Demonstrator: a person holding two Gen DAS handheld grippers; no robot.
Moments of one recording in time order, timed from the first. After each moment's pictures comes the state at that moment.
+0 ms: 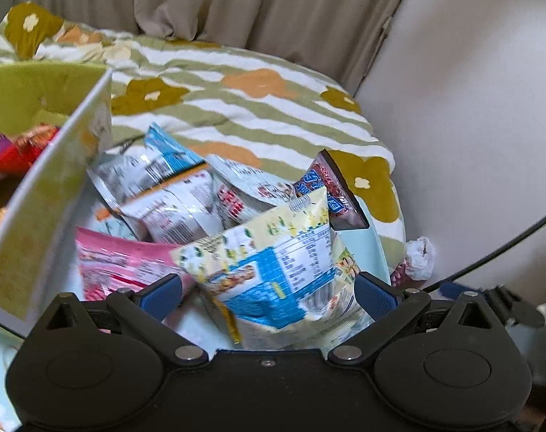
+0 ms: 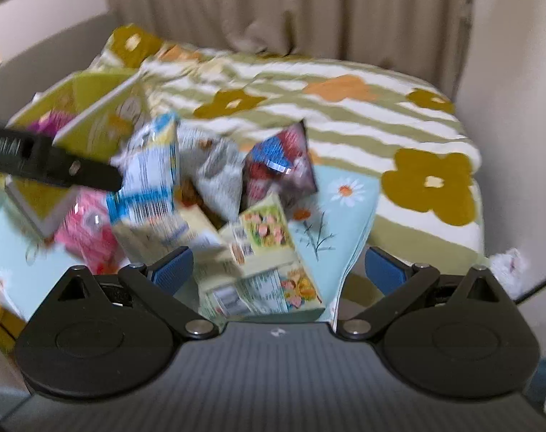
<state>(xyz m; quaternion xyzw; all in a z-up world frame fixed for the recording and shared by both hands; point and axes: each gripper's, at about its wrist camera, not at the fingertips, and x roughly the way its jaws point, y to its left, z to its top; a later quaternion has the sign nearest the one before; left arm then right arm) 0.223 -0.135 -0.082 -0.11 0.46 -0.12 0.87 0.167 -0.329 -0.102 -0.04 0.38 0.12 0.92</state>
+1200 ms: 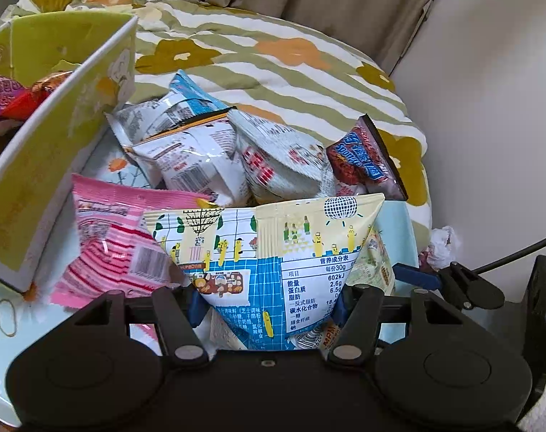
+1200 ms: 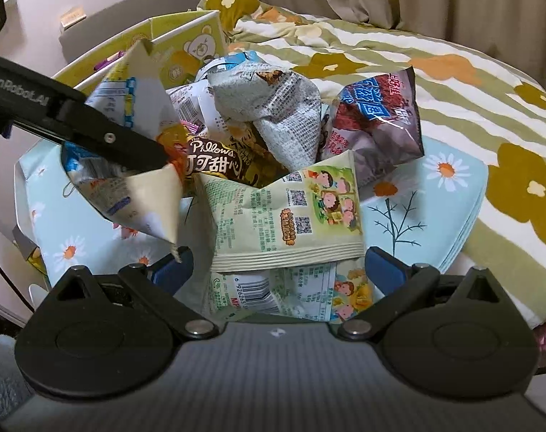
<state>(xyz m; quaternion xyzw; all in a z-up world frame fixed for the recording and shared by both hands) 0.221 -0.140 -0.108 -0.12 0.50 -0.07 0.85 0.207 -0.325 -0.165 -0.05 0.40 0.29 0.87</state>
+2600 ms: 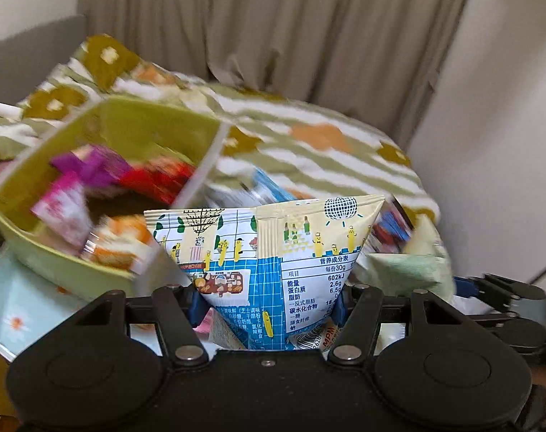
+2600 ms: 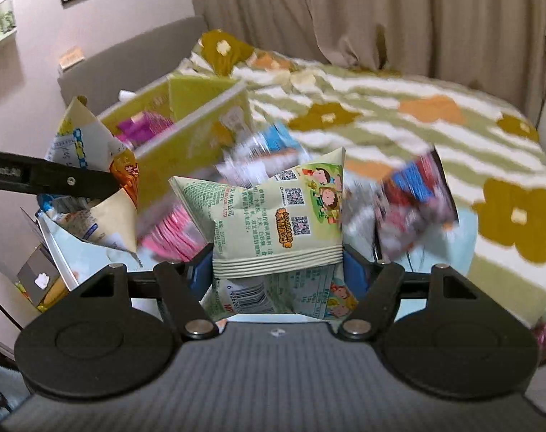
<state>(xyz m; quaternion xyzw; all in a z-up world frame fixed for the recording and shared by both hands) 0.138 -0.046 -0.025 -0.11 0.38 -0.02 0.92 0.162 -0.275 -0.068 -0.02 0.35 0.26 0.90</state>
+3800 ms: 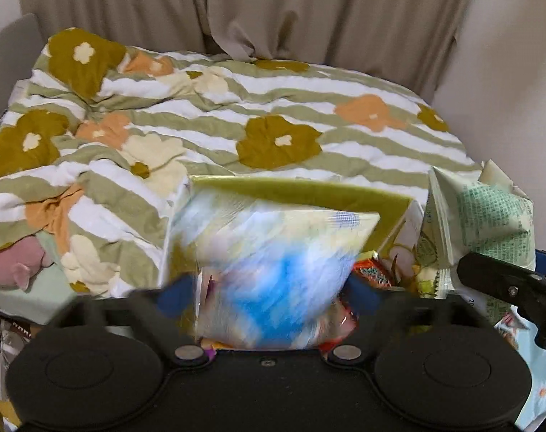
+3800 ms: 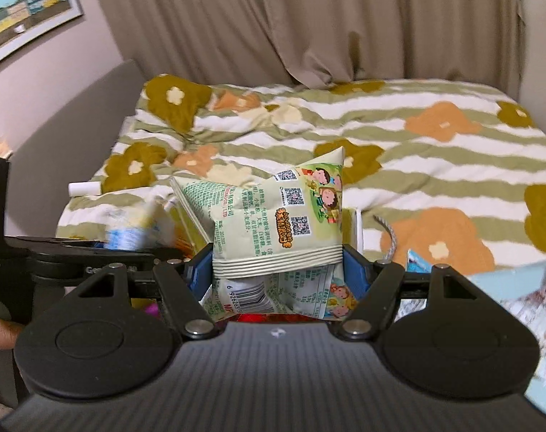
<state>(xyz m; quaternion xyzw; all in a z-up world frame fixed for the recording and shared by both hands) 0.382 0.197 -0.046 -0.02 0.46 -0.10 0.88 0.339 0.011 -0.003 0.09 0.37 0.11 0.92</state>
